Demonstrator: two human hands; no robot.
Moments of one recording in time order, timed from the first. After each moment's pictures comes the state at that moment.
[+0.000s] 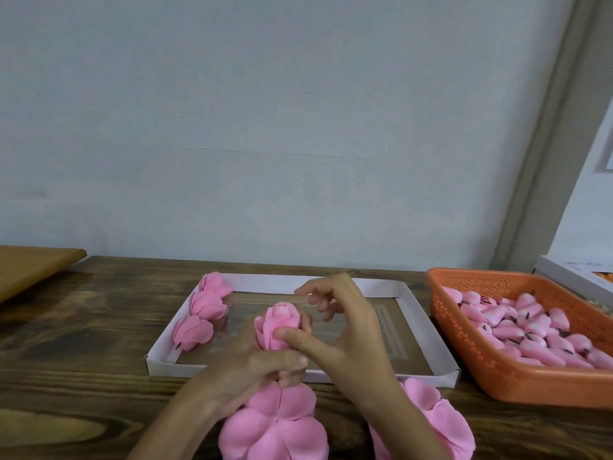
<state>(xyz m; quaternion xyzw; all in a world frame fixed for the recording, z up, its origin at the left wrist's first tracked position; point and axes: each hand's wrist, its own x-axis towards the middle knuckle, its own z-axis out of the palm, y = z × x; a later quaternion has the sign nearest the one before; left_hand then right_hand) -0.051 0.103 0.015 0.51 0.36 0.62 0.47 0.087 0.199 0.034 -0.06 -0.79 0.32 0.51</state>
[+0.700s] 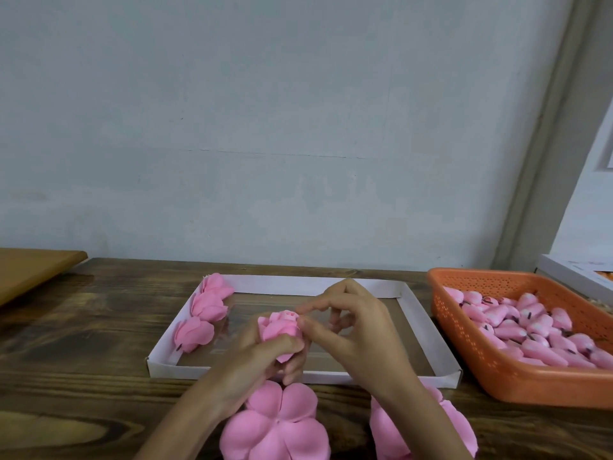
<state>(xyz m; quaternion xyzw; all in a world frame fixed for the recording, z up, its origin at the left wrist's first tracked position) -0.051 0.108 0.011 0.48 0.40 0.64 0.45 0.097 0.213 0.040 -0.15 -0.83 0.34 0.42</state>
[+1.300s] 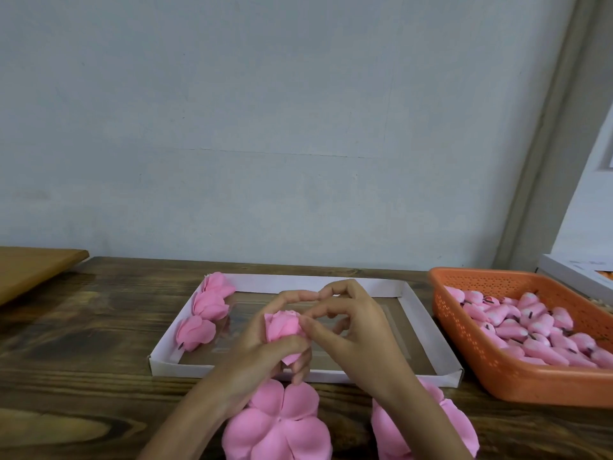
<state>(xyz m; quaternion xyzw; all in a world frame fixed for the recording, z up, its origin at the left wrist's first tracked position) -0.045 0.110 0.014 0.49 0.40 0.66 0.41 0.093 0.213 0.036 -0.17 -0.84 0.34 0.39</state>
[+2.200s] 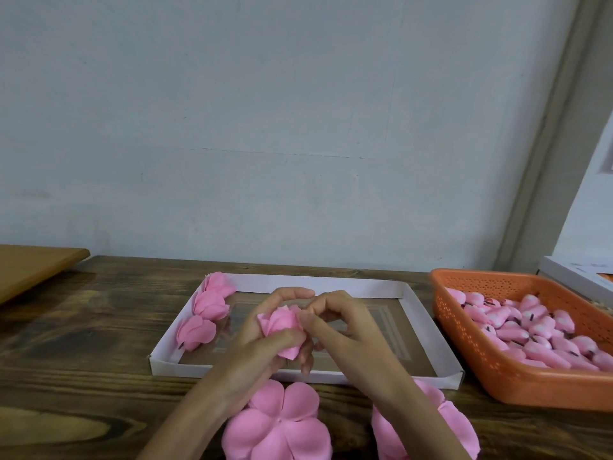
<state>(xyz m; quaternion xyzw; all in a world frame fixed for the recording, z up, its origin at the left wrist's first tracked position) -0.049 0.113 0.011 0.48 0.38 0.69 0.39 0.091 0.206 0.035 -0.11 -0.79 0.50 0.34</state>
